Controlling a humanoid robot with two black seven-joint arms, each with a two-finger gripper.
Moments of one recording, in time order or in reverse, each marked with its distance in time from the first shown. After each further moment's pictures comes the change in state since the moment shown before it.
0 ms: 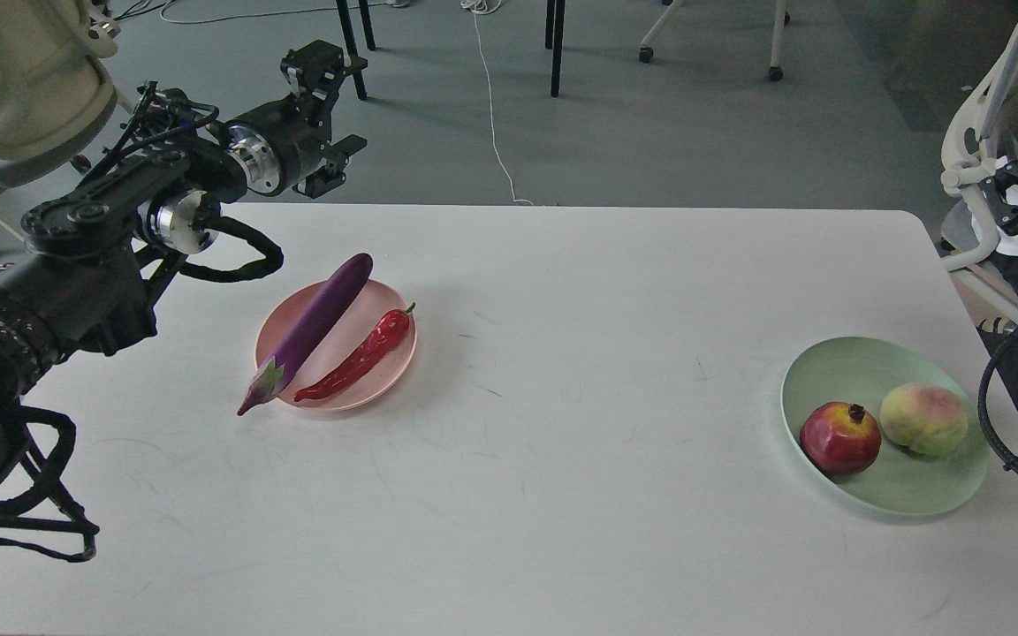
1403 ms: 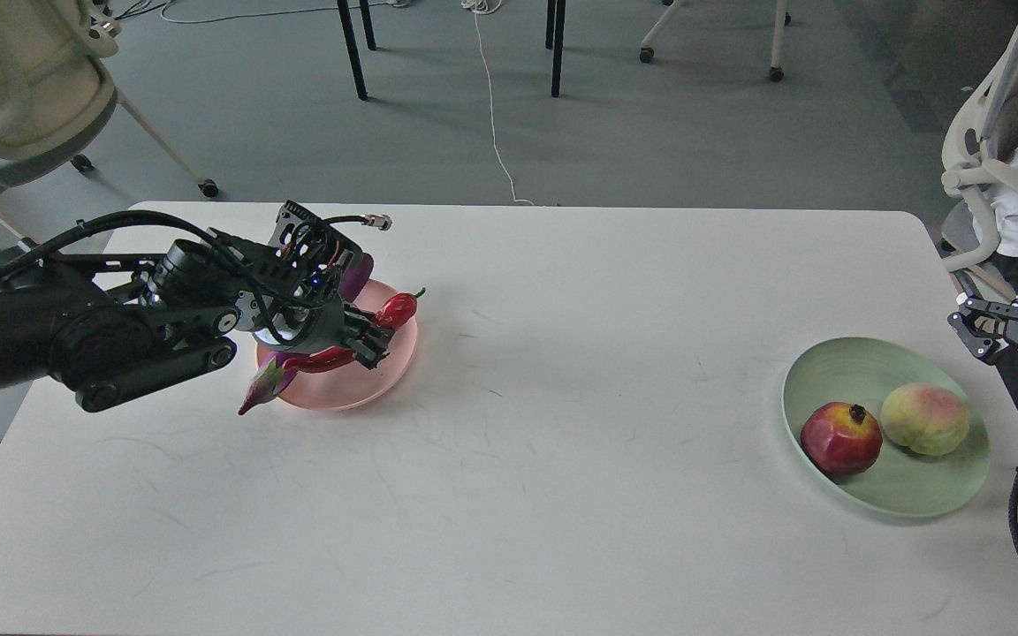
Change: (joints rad) left arm -0.084 0.241 0.628 -0.649 1.484 -0.102 0.037; right arm -0.247 -0.155 -0.186 0.183 0.002 0.000 0.081
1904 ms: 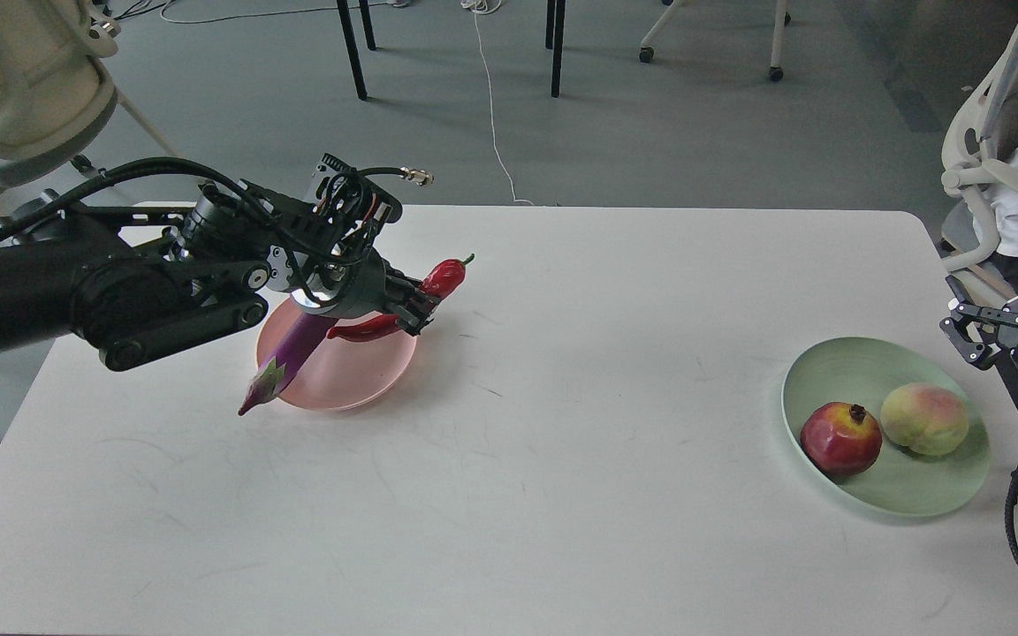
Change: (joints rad) left arm -0.079 -0.022 0.010 -0.006 -0.058 -0.006 -0.042; right arm 0.000 0.000 -0.016 0.013 0.000 0.000 0.000
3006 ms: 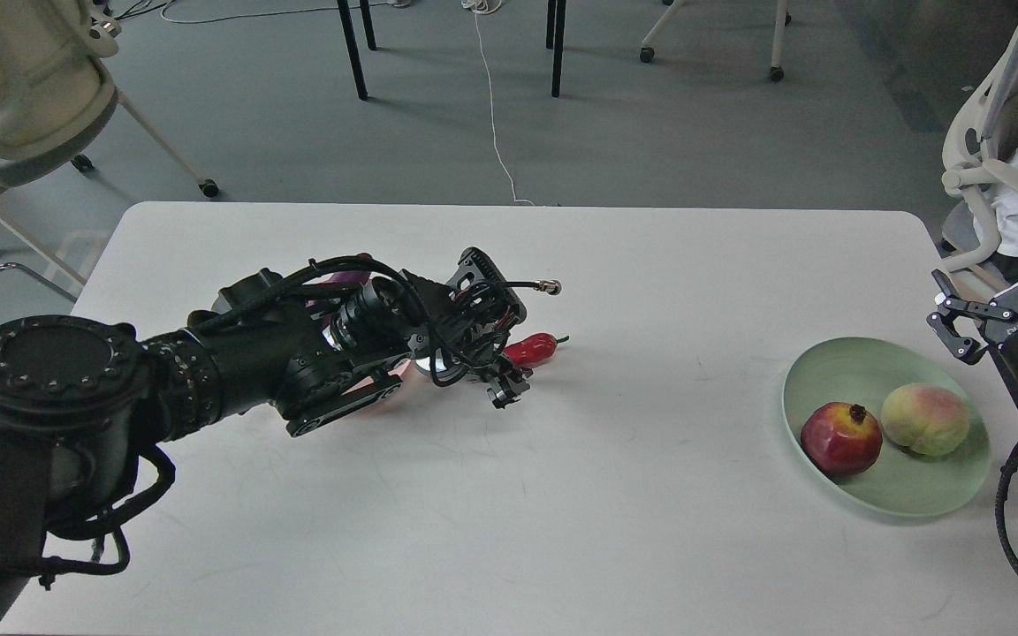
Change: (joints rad) left arm 0.133 -0.479 -0.002 0.434 0.329 0.096 -0.136; right arm 0.010 -0.002 -0.010 0.033 0.000 0.000 0.000
